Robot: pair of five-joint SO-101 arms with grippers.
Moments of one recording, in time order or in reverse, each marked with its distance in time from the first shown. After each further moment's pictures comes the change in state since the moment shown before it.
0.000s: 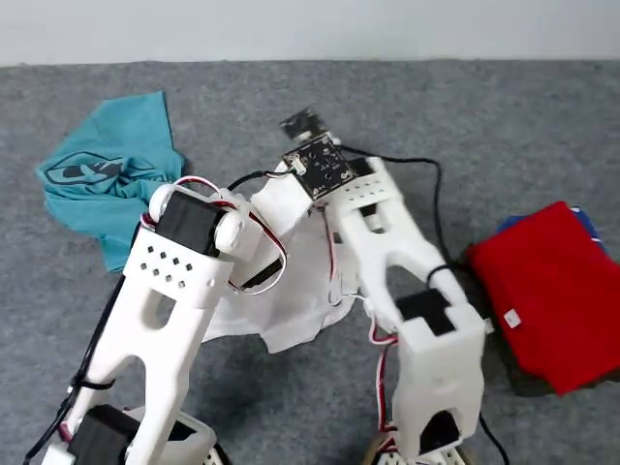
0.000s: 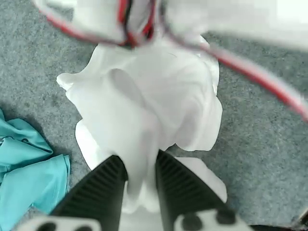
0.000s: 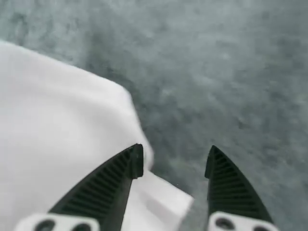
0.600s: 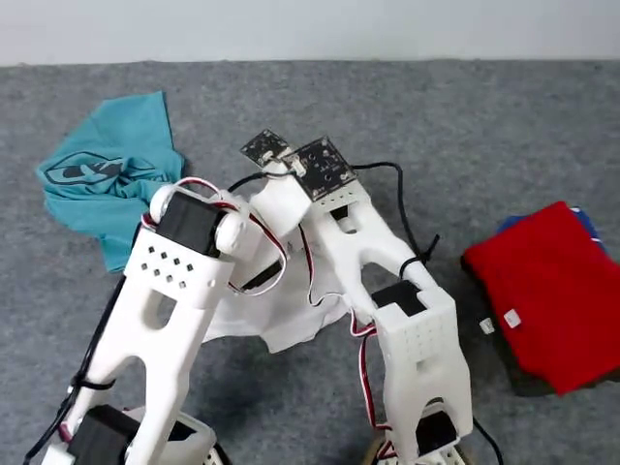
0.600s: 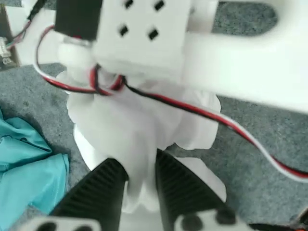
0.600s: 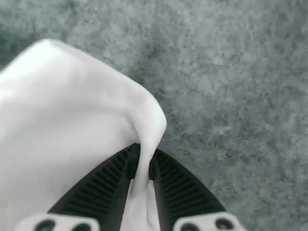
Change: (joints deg) left arm 0.0 0.0 1.8 0.0 0.1; right arm -3.1 8.7 -7.5 1.1 7.9
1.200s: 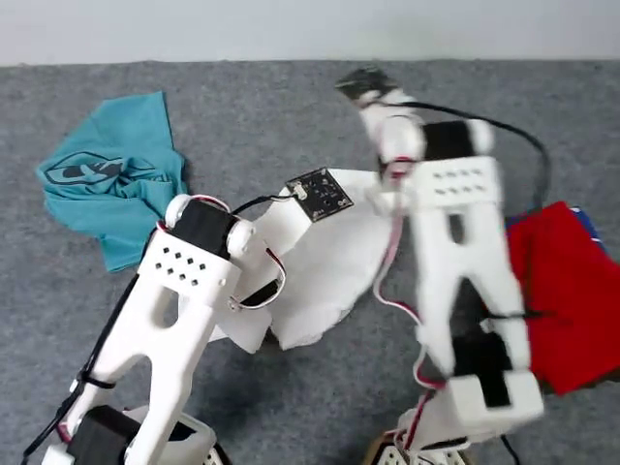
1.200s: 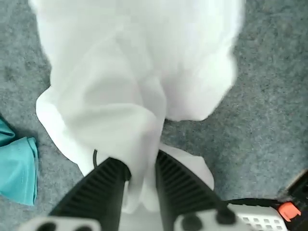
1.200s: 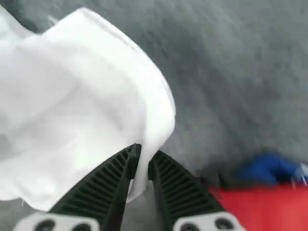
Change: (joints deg) left arm 0.0 -0.3 8.6 0.0 -0.2; right arm 18.3 -34.4 -1.9 31.8 7.4
